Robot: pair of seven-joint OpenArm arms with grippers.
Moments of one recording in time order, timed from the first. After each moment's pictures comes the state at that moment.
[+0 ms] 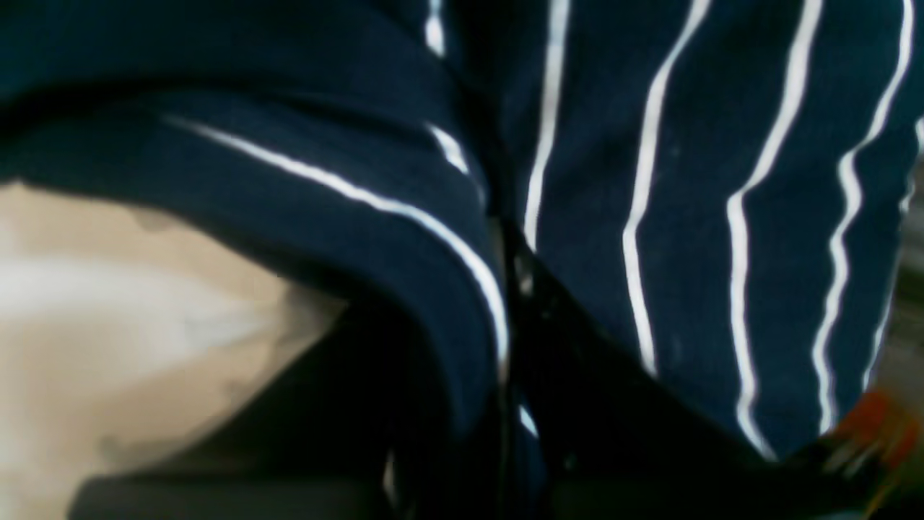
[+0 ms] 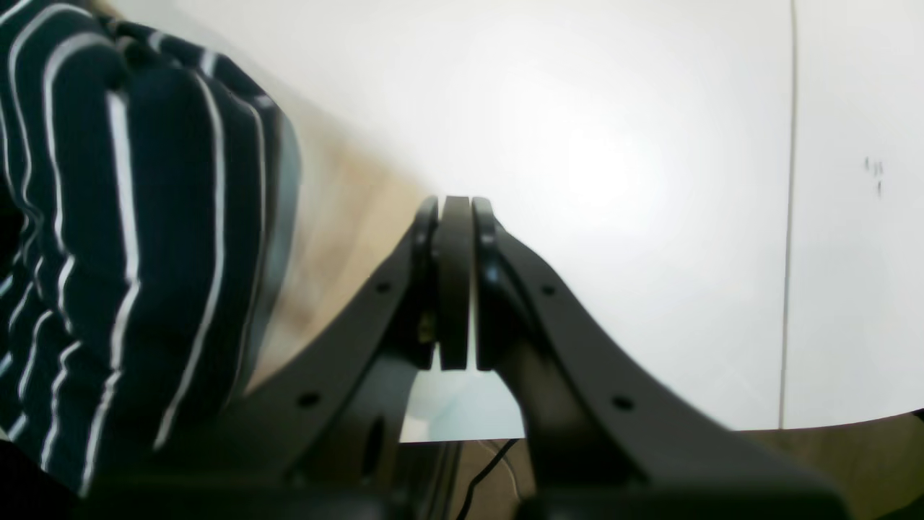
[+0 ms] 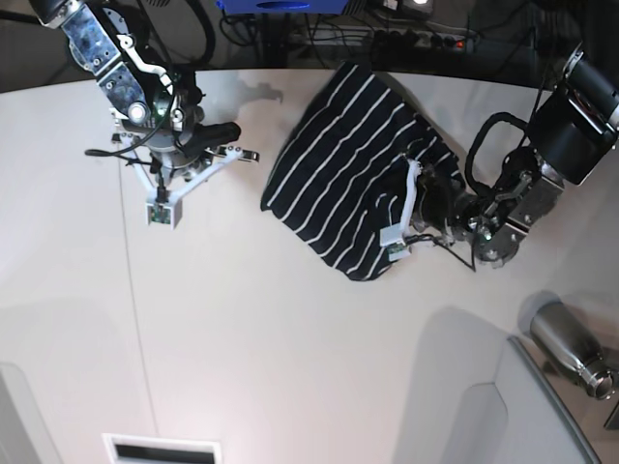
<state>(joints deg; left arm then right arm) -24.9 -32.4 52.1 59.4 -38.1 -39.4 44.5 -10.8 15.8 -30.9 104.9 19.0 -39.8 -48.9</state>
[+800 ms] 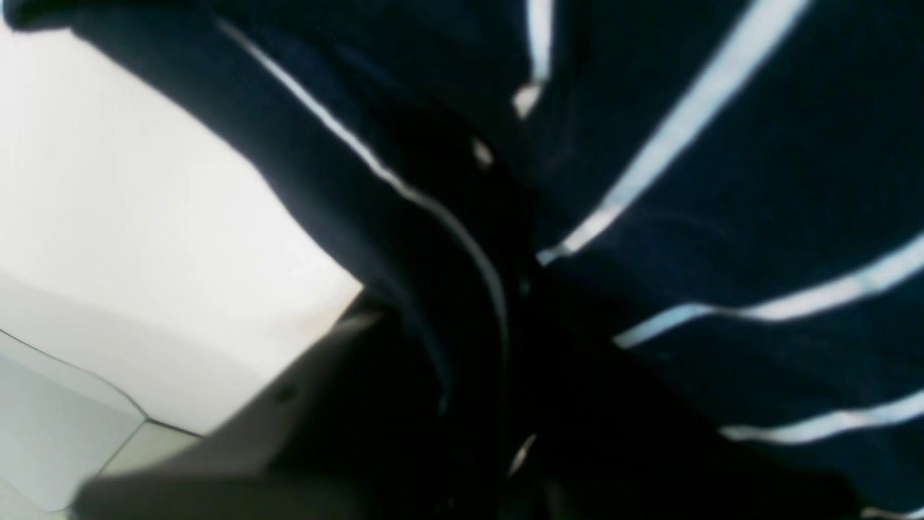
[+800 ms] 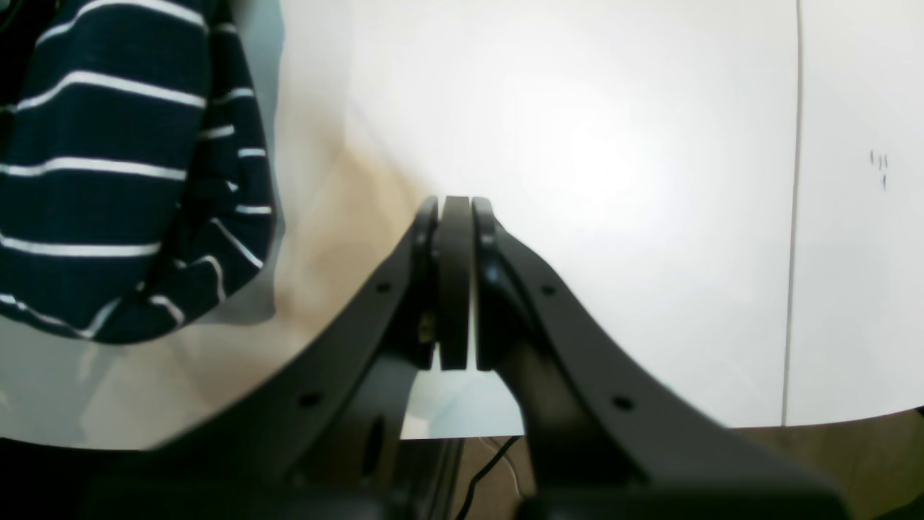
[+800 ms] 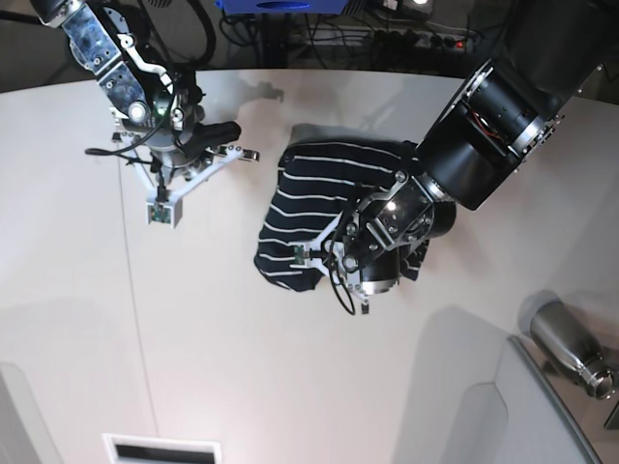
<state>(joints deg) -28.1 -10.7 49.0 53.3 13.6 -40.9 46.8 -11.0 15.7 -30.9 104.9 19.0 -39.8 -48.9</state>
